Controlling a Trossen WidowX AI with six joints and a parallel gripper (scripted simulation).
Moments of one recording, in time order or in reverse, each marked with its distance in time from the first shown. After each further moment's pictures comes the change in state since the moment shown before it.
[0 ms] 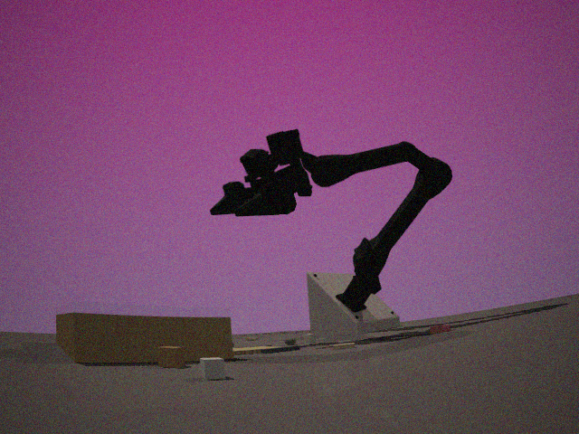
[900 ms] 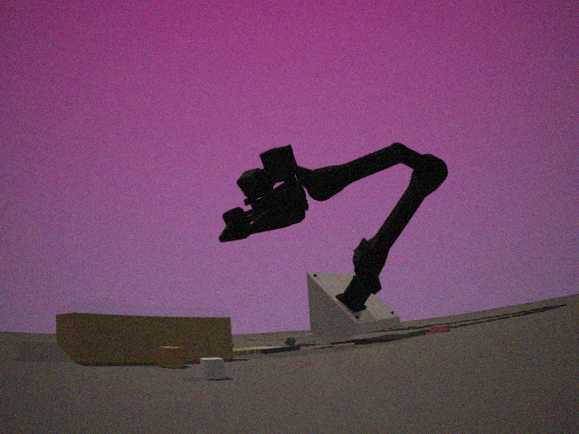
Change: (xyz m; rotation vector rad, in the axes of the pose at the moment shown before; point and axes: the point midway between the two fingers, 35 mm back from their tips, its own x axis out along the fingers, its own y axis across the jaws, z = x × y) arm 0.010 0.021 -0.038 0.188 0.068 0.198
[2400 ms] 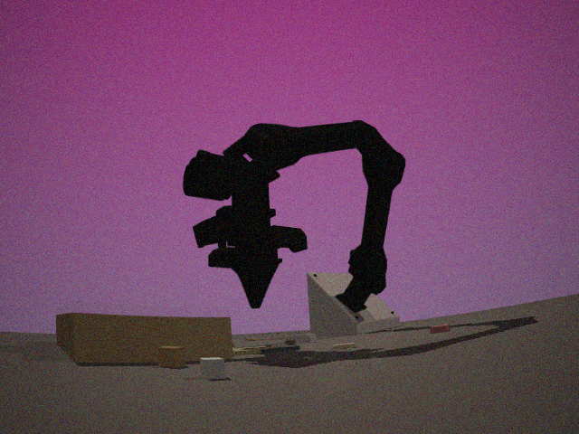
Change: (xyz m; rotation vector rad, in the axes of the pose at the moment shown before) arm 0.134 0.111 -0.050 0.156 0.945 -0.063
